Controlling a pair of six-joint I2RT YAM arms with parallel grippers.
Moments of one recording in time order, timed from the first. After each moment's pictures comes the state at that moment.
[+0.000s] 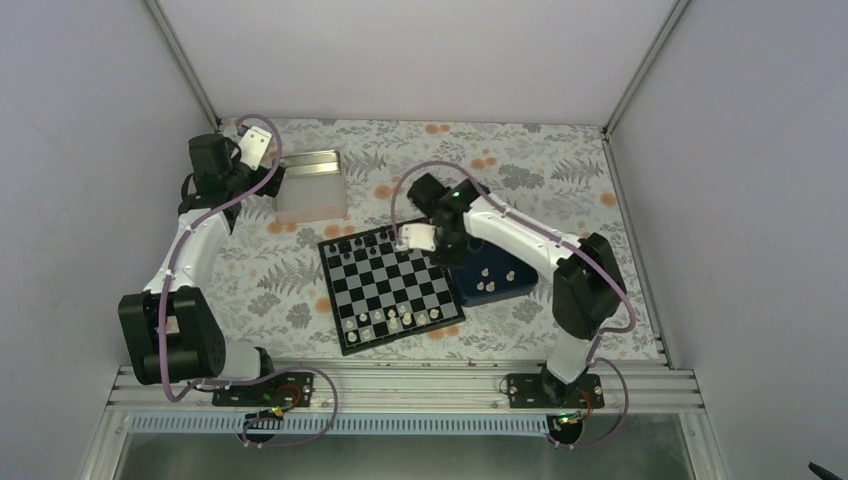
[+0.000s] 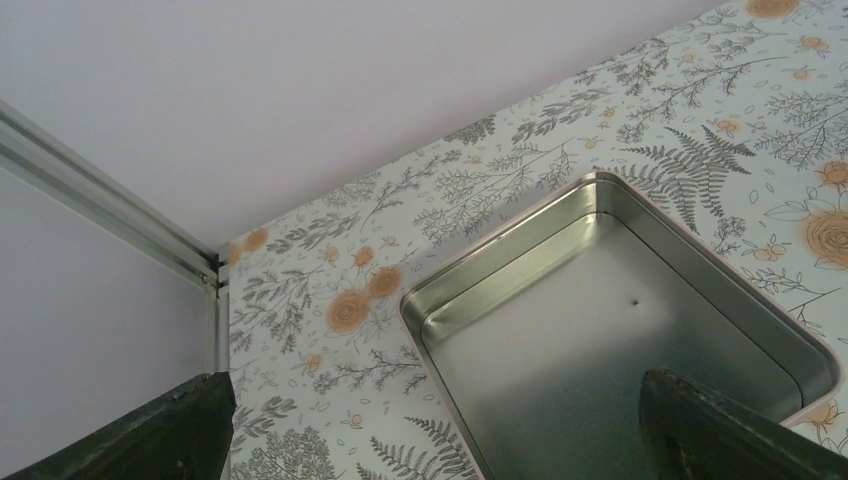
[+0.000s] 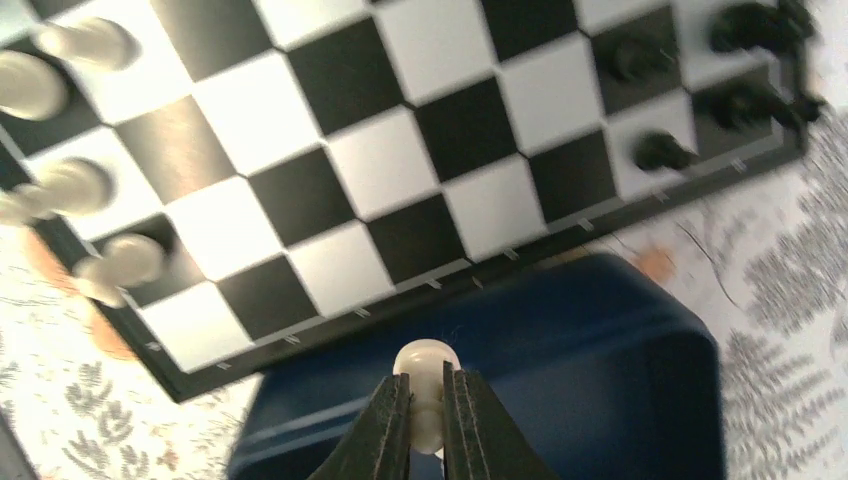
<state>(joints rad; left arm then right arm) 0.14 1.38 1.03 -0.14 0.23 0.46 0.74 1.77 1.47 -1.11 0.03 -0.75</state>
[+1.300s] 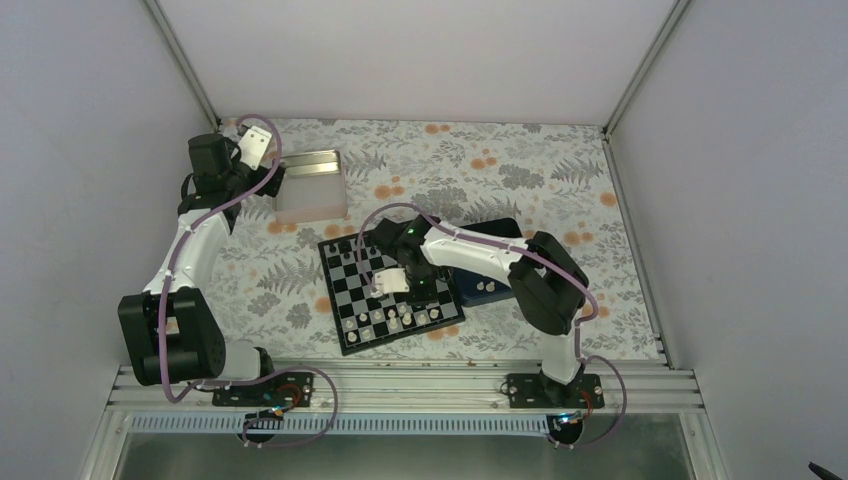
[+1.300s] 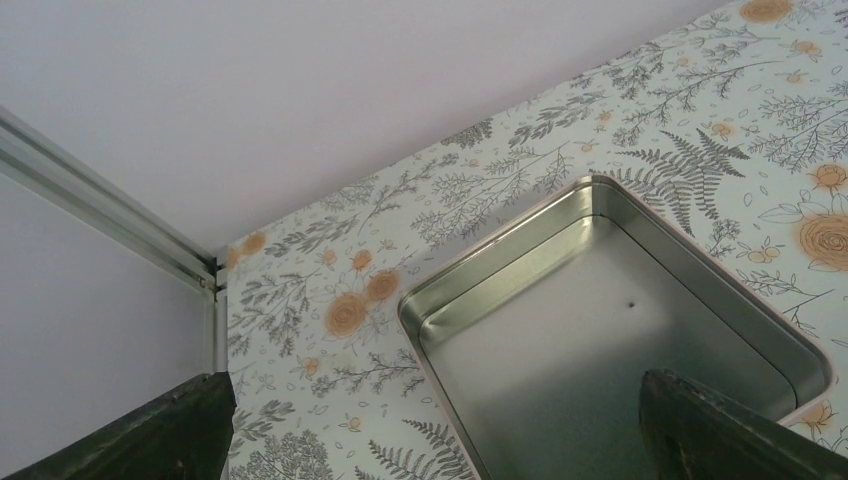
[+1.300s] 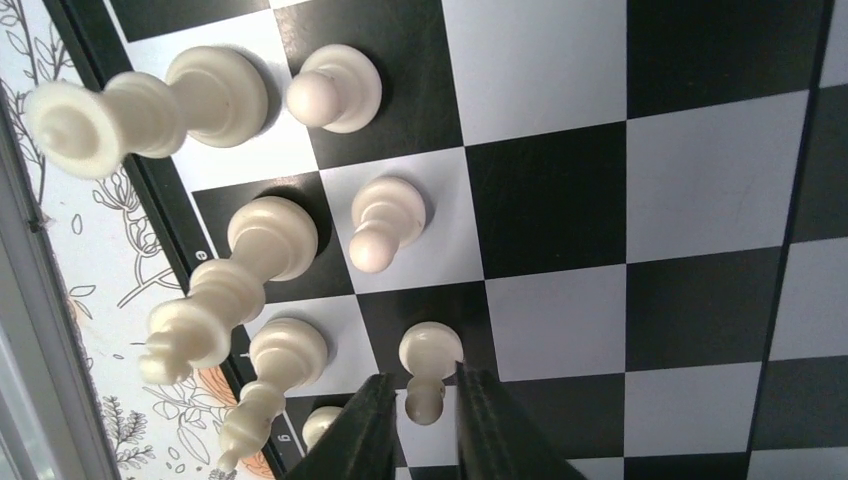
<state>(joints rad) 0.14 1.38 1.03 -0.14 0.24 0.46 0.98 1.94 1.42 -1.09 -0.07 -0.73</state>
